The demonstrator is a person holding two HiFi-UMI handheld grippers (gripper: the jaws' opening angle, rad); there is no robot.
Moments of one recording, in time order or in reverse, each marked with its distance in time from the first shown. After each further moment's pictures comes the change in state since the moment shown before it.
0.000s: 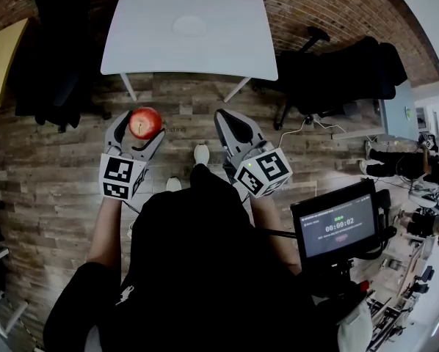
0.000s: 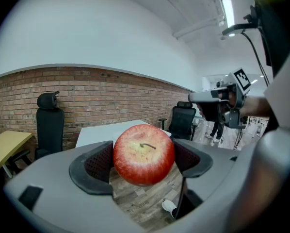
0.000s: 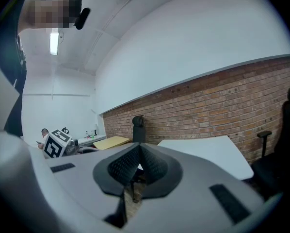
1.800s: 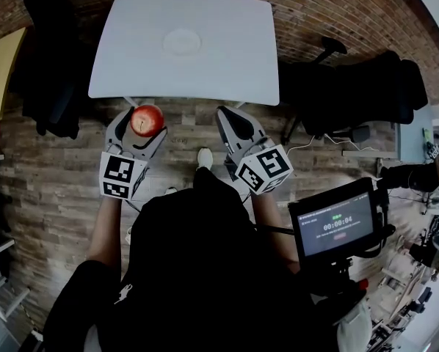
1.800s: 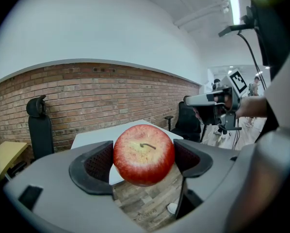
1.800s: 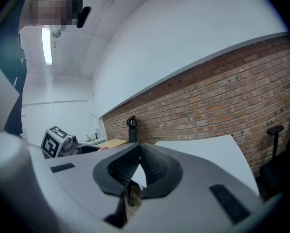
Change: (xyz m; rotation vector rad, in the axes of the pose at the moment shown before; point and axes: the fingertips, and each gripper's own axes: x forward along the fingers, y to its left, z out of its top) left arm 0.115 0.014 0.047 0.044 0.045 0.054; right arm 0.058 -0.126 0.011 0.053 -0.007 0.076
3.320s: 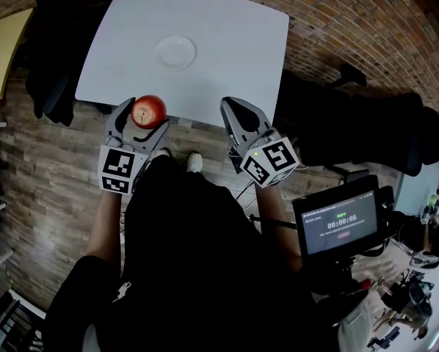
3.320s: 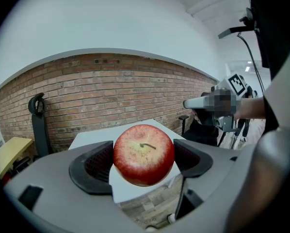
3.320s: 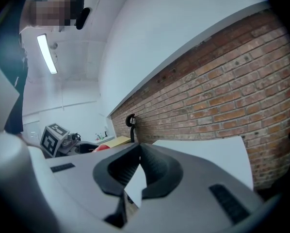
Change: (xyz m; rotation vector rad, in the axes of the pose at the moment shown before) left arm 0.153 -0.006 0.059 -0.061 0.066 0.153; right arm 0.055 -0.180 0.027 0.034 0.059 0.176
